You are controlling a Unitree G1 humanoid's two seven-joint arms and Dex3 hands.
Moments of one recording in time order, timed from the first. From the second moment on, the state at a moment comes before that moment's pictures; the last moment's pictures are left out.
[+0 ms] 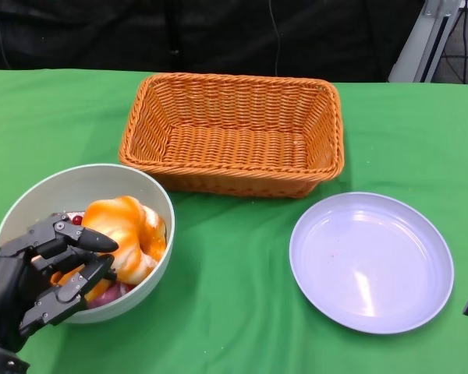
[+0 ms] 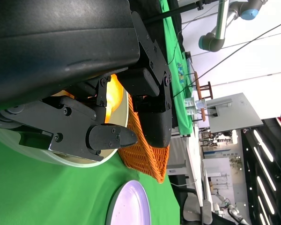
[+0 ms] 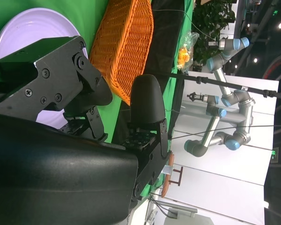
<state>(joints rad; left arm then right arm) -0.05 0.12 0.22 0.44 -0.34 -0.62 -0.52 0.39 0.01 -0.18 -0.28 0.16 -0.38 0.12</state>
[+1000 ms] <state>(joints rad) -0.05 0.13 0.22 0.43 -0.35 -0.60 -0.55 0.38 0.01 -0.19 -0.25 0.17 -0.38 0.14</state>
